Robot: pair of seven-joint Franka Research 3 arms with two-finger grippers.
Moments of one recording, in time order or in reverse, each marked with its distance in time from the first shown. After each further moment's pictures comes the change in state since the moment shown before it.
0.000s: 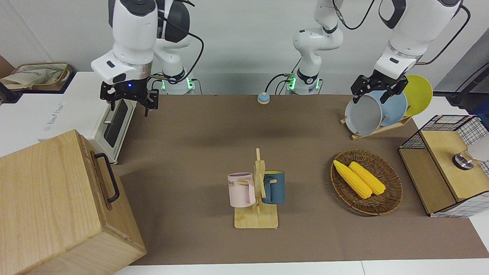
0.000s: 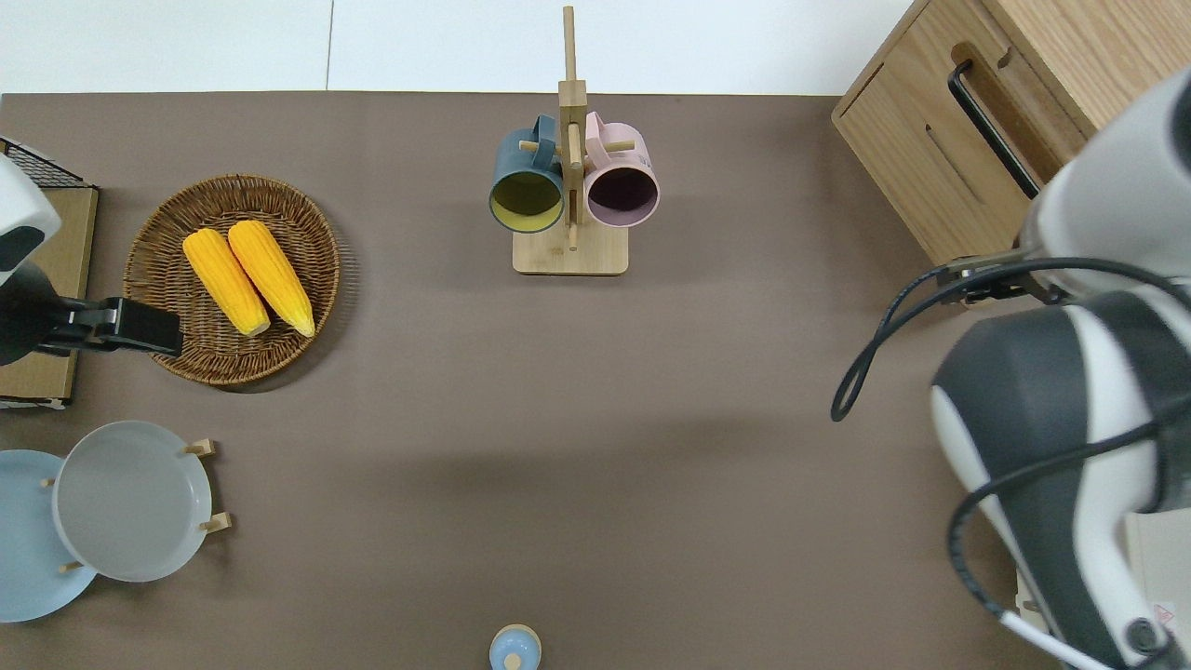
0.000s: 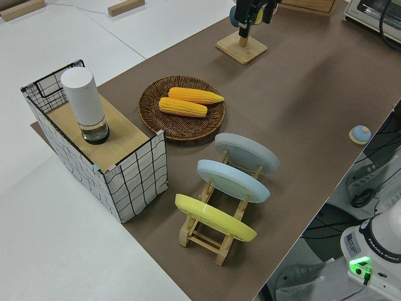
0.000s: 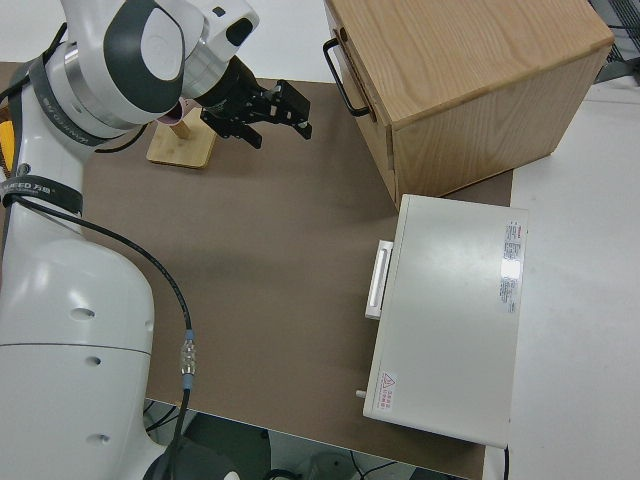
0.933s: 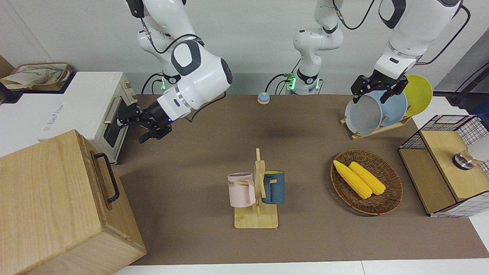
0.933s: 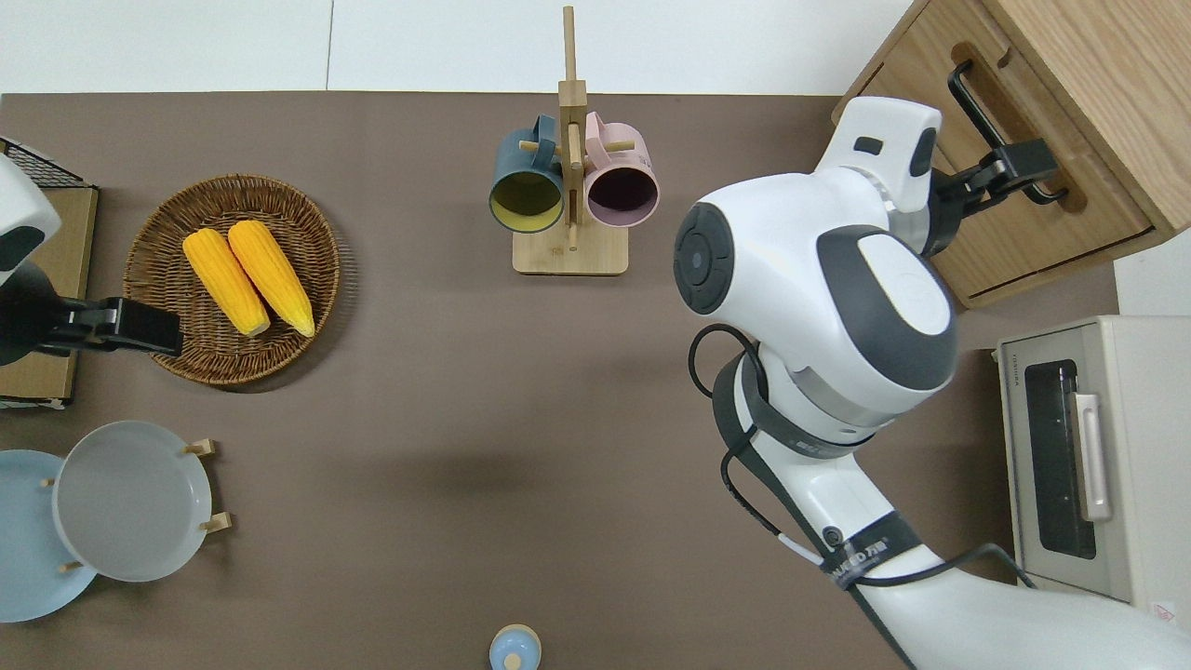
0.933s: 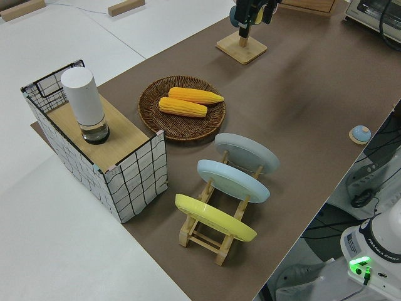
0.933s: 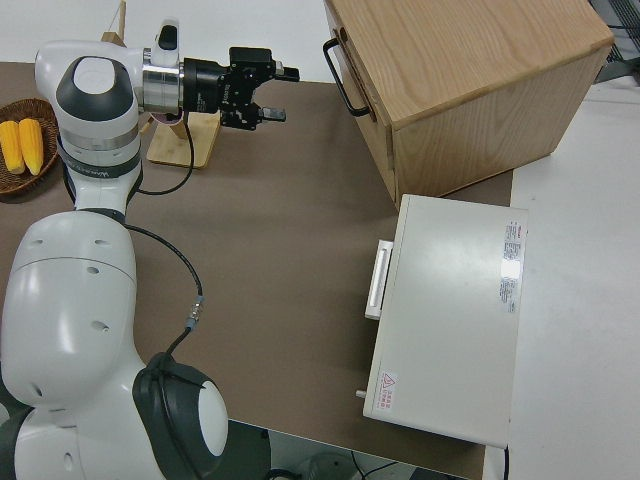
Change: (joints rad) left arm 0.000 0.000 0.000 0.000 0.000 0.000 0.000; right arm 0.150 0.207 0.054 -0.043 -0.739 0.032 0.079
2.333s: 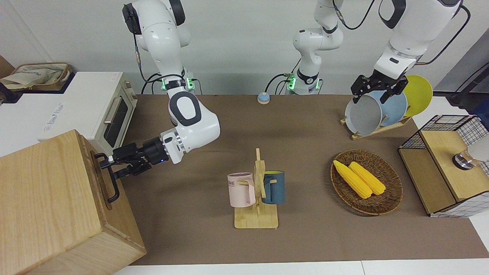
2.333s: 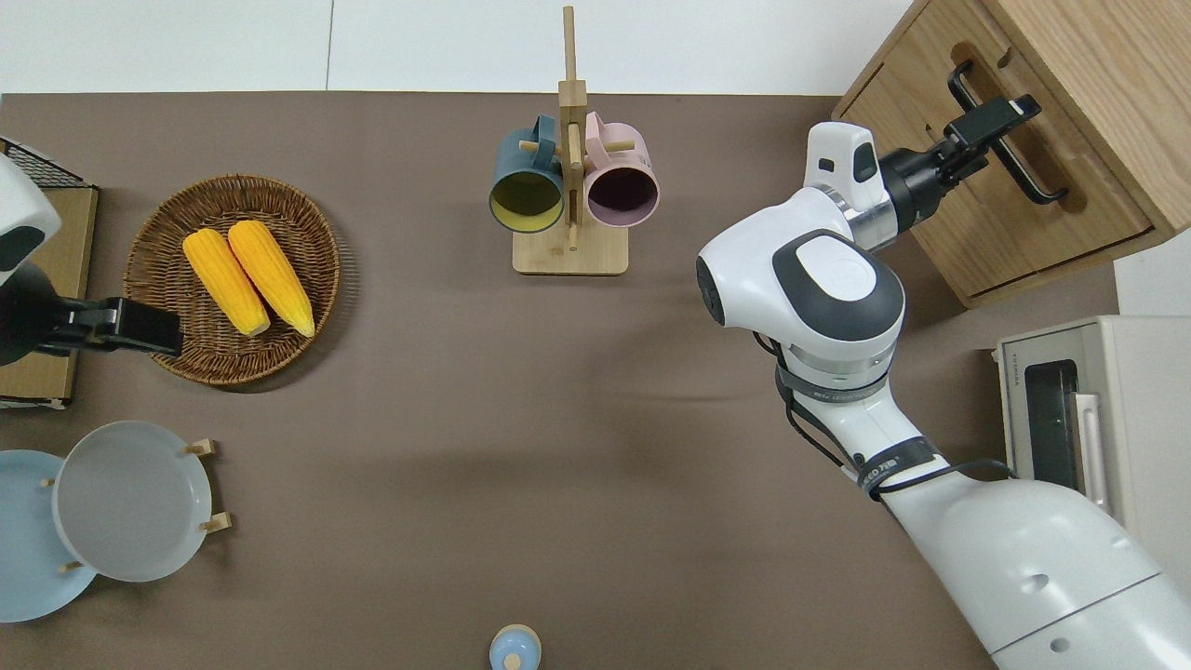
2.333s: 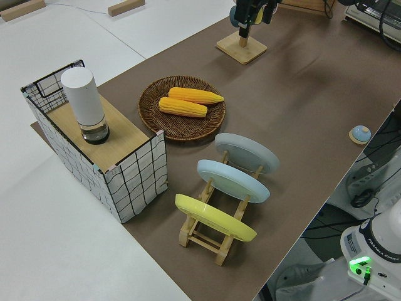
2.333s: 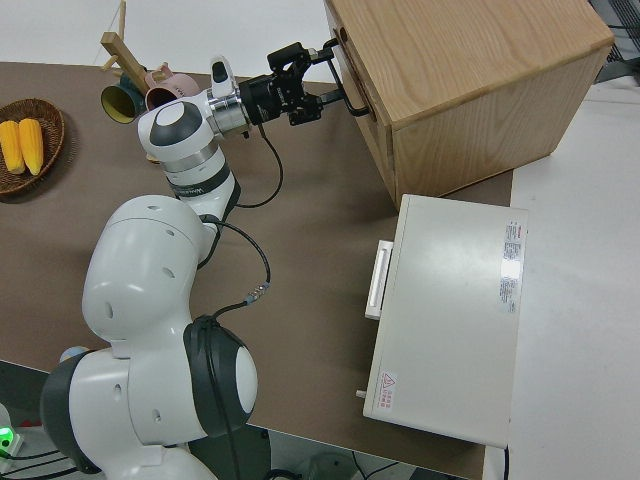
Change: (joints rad) left arm 0.000 0.000 0.000 0.000 0.000 0.000 0.000; right arm -0.086 0.163 -0.018 -0.086 -0.508 0.119 0.138
